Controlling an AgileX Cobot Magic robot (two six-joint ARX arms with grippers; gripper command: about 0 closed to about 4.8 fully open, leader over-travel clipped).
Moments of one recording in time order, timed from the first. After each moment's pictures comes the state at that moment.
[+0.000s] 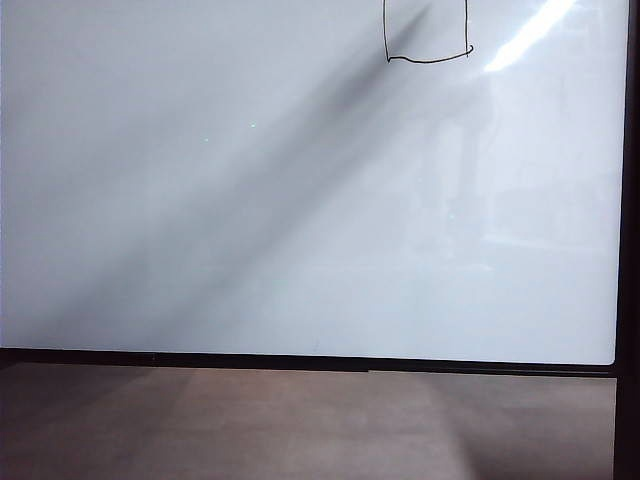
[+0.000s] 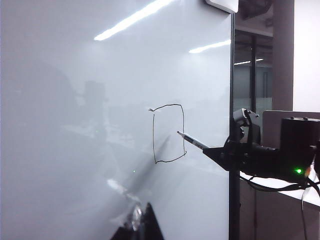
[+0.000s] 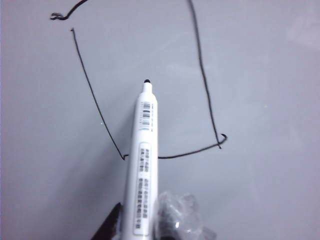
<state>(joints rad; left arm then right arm) -0.56 0.19 0.73 -0.13 0.11 0.05 0.46 1.27 1.00 0.39 0.25 0.23</state>
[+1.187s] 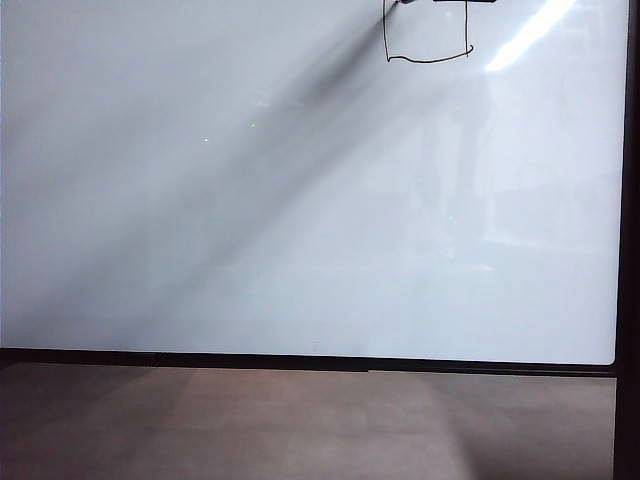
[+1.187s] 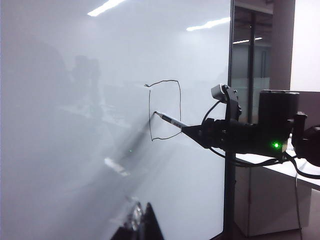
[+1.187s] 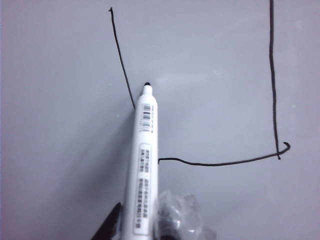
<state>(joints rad) -0.56 0.19 0.73 -0.21 0.12 0.05 0.50 1.40 1.12 0.38 0.22 0.21</state>
